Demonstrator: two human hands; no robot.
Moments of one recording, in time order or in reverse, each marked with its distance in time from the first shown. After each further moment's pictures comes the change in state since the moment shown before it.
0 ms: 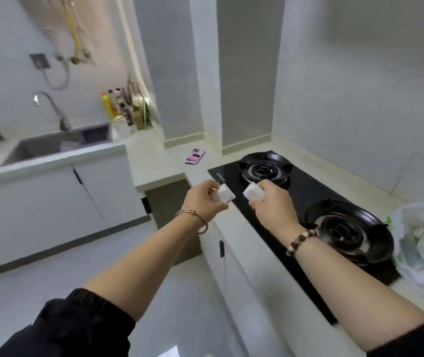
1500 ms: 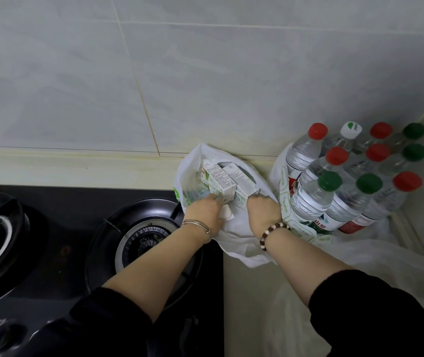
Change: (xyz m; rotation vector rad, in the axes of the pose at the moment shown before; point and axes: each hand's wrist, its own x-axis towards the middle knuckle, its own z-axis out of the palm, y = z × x) left_hand 0.073 0.182 0.504 0.549 -1.009 1.008; right_hand -0.031 0.402 -0.171 -0.936 -0.138 1.154
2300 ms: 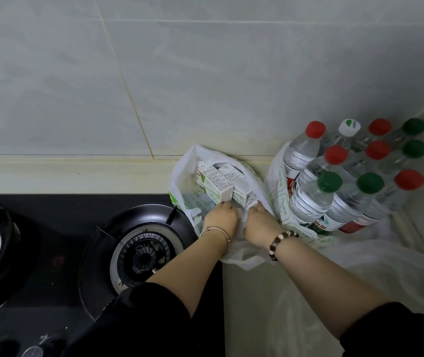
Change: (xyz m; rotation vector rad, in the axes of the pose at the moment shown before) left_hand 0.030 0.035 0.039 0.019 -0.089 0.057; right_hand -0.009 0.008 0.006 0.381 -0.316 -0.034
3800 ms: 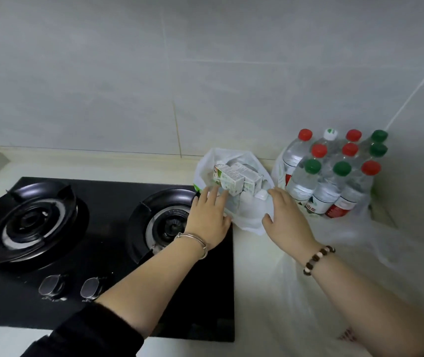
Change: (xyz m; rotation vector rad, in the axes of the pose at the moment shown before) left_hand -0.163 -0.016 -0.055 0.044 0.346 0.000; right_hand -0.154 -0.003 -0.012 0.186 0.581 -0.210
